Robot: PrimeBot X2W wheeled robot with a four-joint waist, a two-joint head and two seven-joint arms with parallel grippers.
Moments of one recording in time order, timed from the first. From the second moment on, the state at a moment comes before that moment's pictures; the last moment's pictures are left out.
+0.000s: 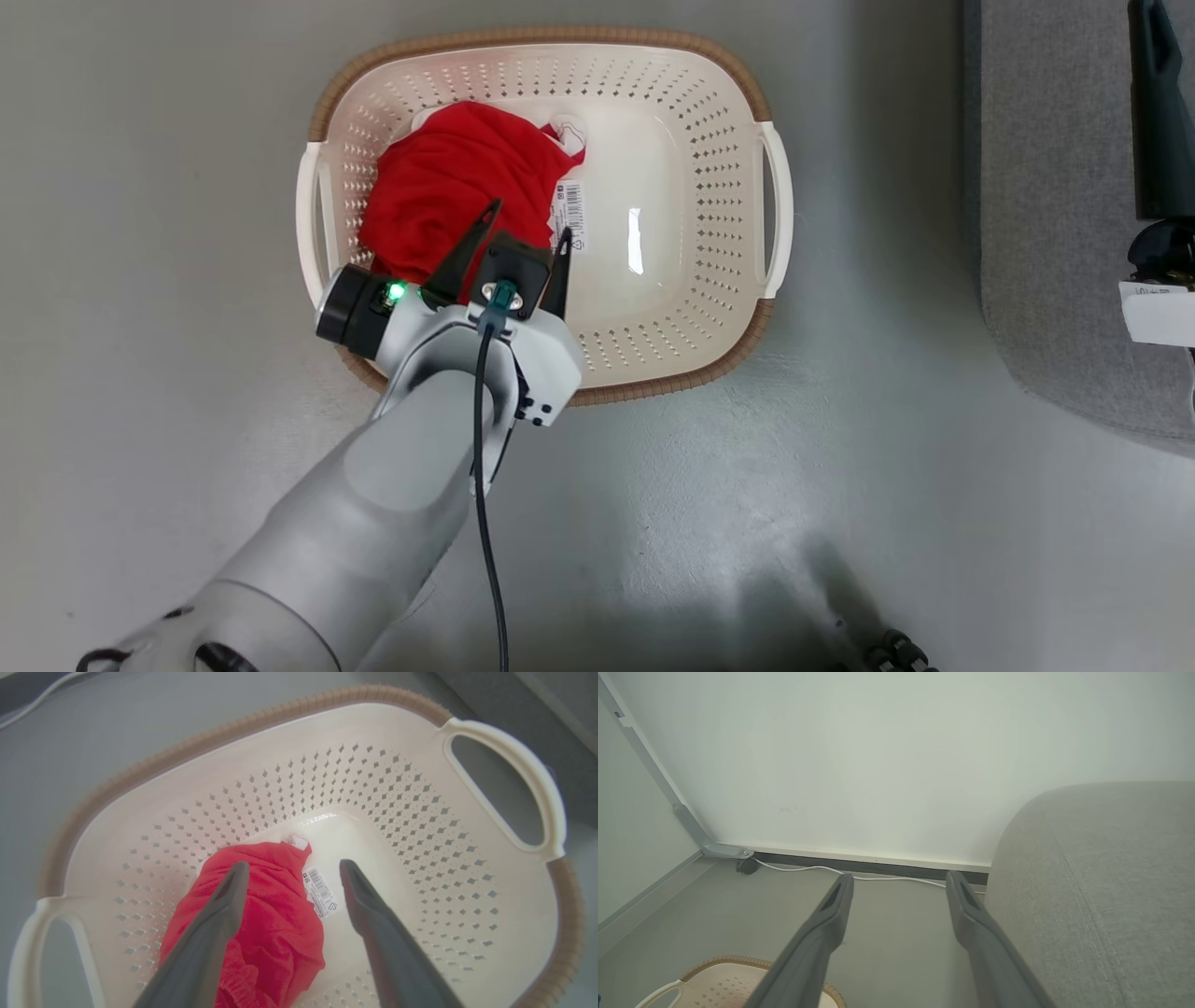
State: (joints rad) left arm -0.90 0.04 -0.99 0.89 -0.58 0.30 -0.20; right arm -0.57 -0.47 0.20 -0.02 0.57 0.13 -0.26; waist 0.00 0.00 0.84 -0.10
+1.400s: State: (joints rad) left arm -1.09 0.05 -1.29 1.11 -0.44 0.20 0.53; right arm -0.61 -0.41 0.25 -0.04 0.59 0.13 -0.26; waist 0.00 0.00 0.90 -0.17
